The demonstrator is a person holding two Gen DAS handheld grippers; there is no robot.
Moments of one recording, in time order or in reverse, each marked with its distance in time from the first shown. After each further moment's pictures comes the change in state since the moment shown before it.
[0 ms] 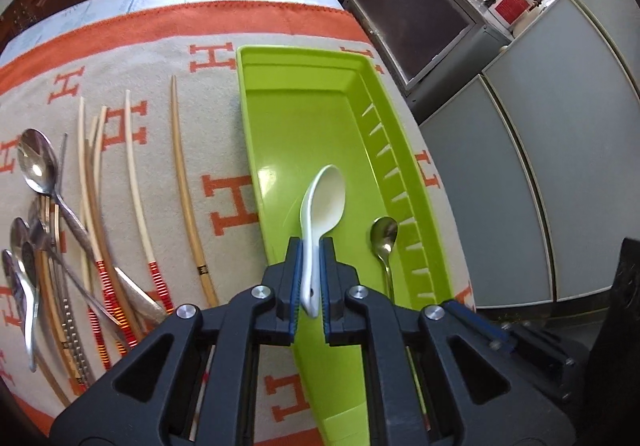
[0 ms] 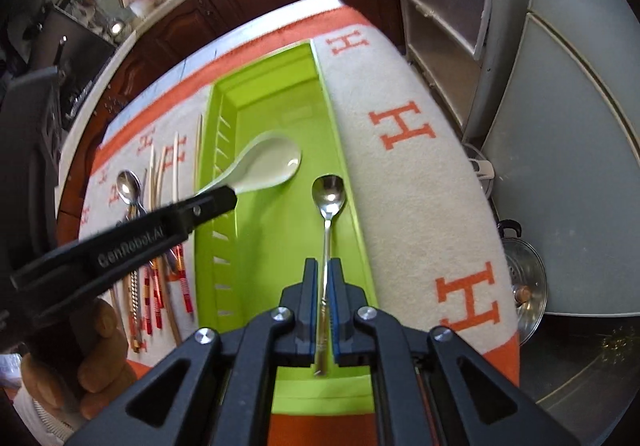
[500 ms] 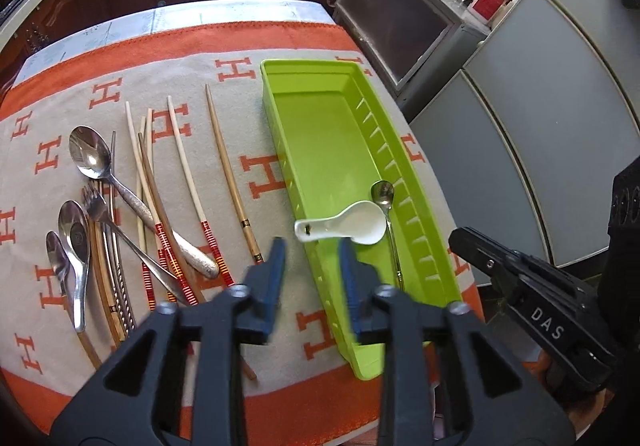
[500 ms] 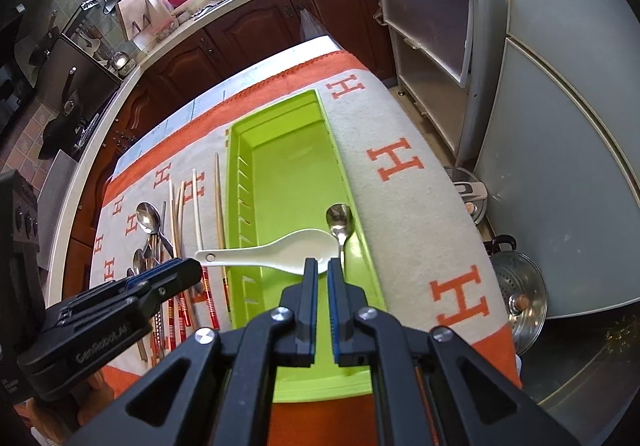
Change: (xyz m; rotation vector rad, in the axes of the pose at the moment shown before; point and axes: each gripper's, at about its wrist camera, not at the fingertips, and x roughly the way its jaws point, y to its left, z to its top) left arm -0.069 0.015 -0.031 0.061 -0.040 -0.008; right arm -0.028 0.017 -0.004 0.011 -0.100 -0.013
